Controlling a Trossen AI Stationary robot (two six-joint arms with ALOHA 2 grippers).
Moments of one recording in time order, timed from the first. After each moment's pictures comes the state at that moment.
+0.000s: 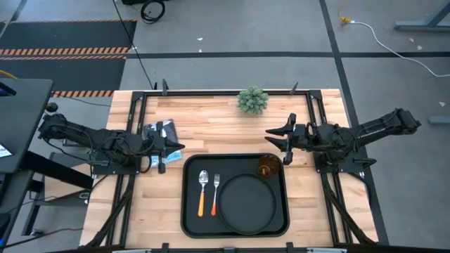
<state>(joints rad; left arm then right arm) -0.28 0.68 0.58 -0.19 -0.45 0.01 0.22 0.76 0.46 0.34 0.43 0.00</state>
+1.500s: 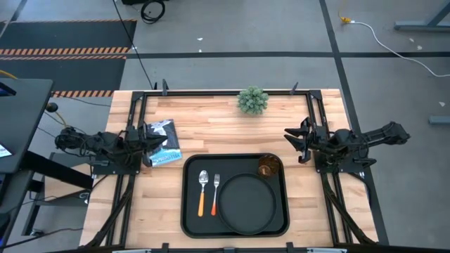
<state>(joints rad) -0.30 0.00 0.19 -0.10 -0.58 -0.04 0.21 0.20 0.03 0.48 0.45 0.00</state>
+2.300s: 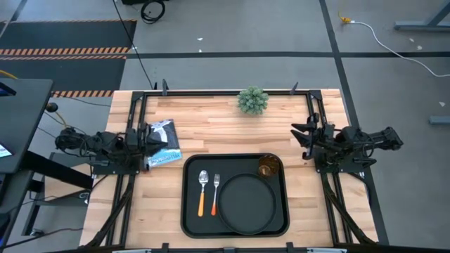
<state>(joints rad) -0.29 0.00 0.18 -0.03 -0.41 0.01 0.18 0.00 0.05 0.36 0.44 -0.13</state>
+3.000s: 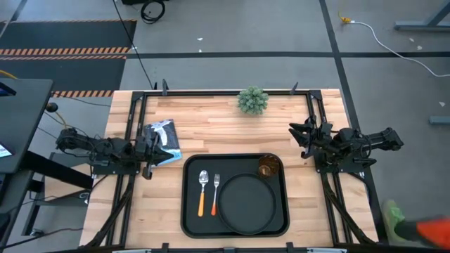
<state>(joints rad) -0.29 0.01 0.01 0.09 -0.25 -0.07 0.17 0.00 0.01 0.37 0.50 0.03</state>
